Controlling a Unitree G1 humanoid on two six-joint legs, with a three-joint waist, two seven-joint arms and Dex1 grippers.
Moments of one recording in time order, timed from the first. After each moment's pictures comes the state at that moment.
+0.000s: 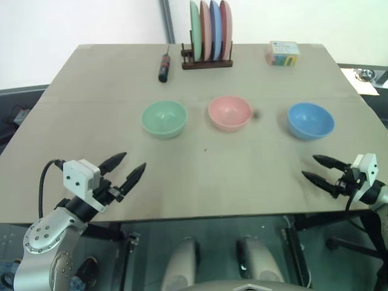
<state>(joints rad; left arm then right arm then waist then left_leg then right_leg) 0.28 0.53 0.43 -0.45 -0.50 0.19 -0.68 -0.06 -0.66 -0.29 0.24 0.47 -0.09 1.17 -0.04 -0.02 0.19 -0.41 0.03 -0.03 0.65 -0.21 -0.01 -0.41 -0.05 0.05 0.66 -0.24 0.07</state>
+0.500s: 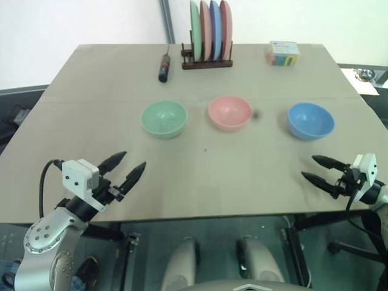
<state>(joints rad) 0.27 0.52 0.43 -0.45 -0.54 0.18 -0.68 -0.07 -0.66 -0.28 0.25 0.47 -0.09 1.19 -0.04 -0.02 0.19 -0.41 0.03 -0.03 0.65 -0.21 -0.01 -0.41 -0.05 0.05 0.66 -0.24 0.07</state>
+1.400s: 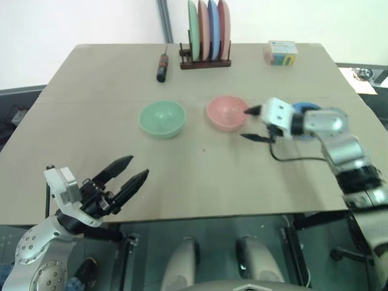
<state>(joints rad) 0.36 0.54 0.47 -0.49 -0.82 0.20 -0.87 -0.89 -0.53 0.31 0.34 -0.08 0.05 1.01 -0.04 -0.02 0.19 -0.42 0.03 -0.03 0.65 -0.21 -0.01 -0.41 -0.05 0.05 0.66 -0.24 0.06</state>
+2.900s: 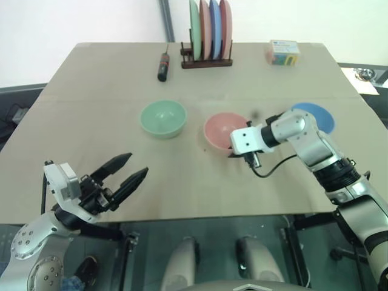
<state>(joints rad) 0.32 0.57 0.49 -0.48 -0.79 0.21 -0.88 -0.86 -0.52 0.46 0.16 -0.19 0.10 1.32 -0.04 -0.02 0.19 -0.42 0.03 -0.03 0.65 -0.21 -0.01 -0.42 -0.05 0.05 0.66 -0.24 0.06</state>
